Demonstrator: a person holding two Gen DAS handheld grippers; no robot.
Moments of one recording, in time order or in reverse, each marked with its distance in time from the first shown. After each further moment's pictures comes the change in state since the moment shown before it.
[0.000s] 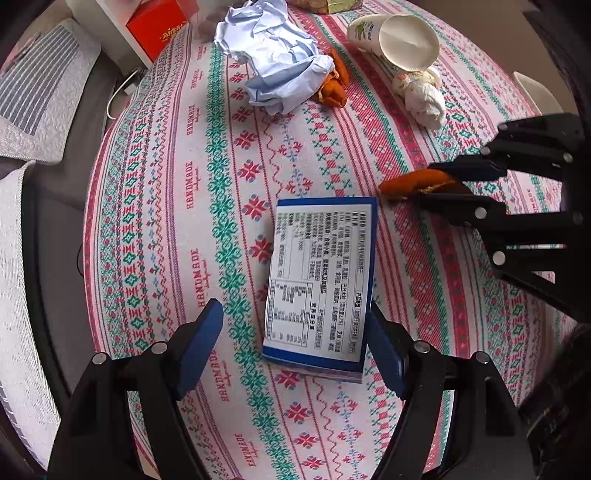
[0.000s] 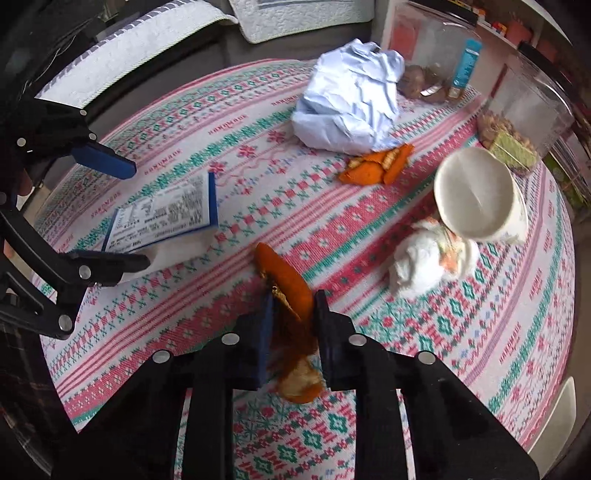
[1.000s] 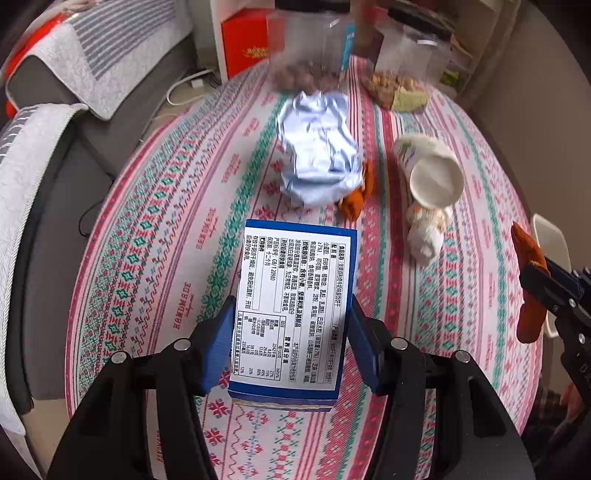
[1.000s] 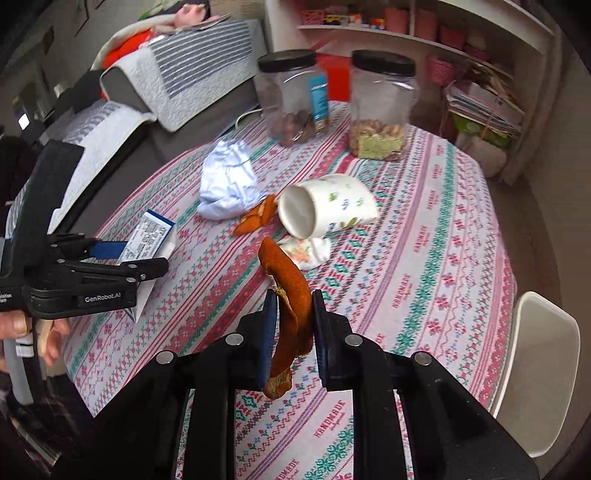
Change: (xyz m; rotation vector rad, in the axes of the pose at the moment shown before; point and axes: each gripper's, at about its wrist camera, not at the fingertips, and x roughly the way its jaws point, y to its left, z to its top) left arm -0.040 -0.014 0.032 -0.426 -0.221 -0.025; right arm -0.104 -0.062 -0.039 0.350 -0.226 -0.104
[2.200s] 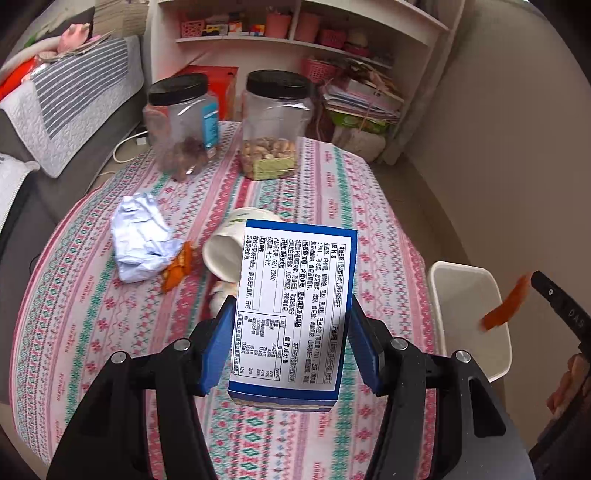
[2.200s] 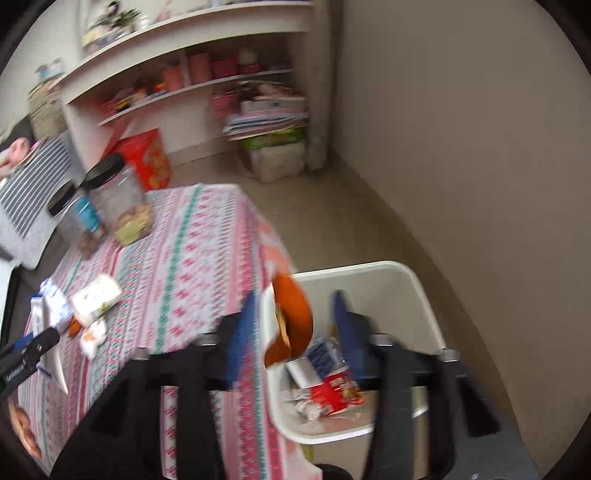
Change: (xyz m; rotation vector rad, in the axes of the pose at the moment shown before) left arm -0.050 -0.152 0.016 0.023 -0.210 -0.186; right arm -0.129 -0.211 -0.050 0.518 -0.203 -0.501
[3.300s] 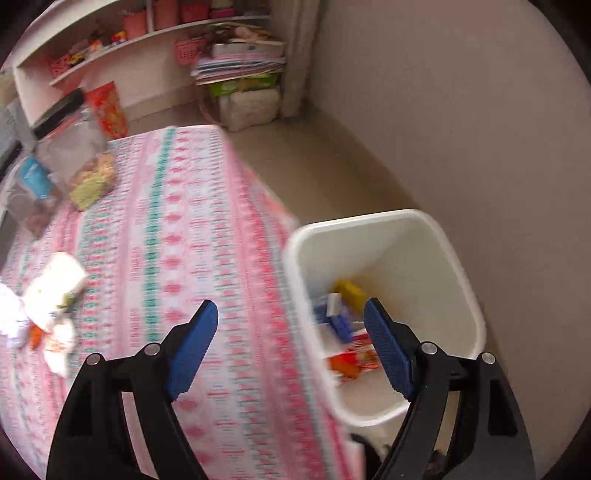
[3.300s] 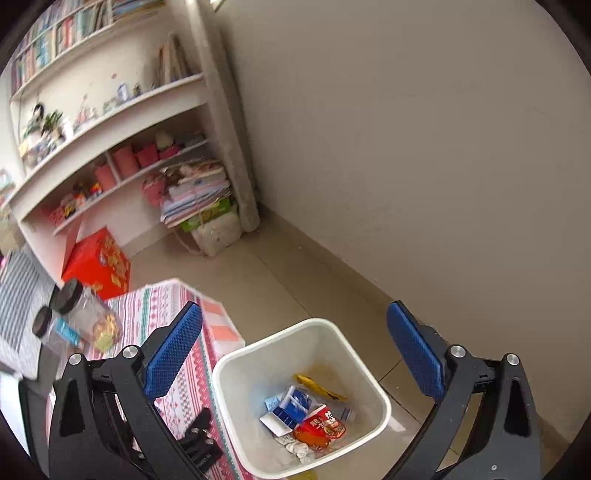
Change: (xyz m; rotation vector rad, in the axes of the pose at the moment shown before) left arm 0.081 -0.188 -0.002 0.315 0.122 -0.068; right arm -0.045 -0.072 0.038 0.229 -0.127 -0.061
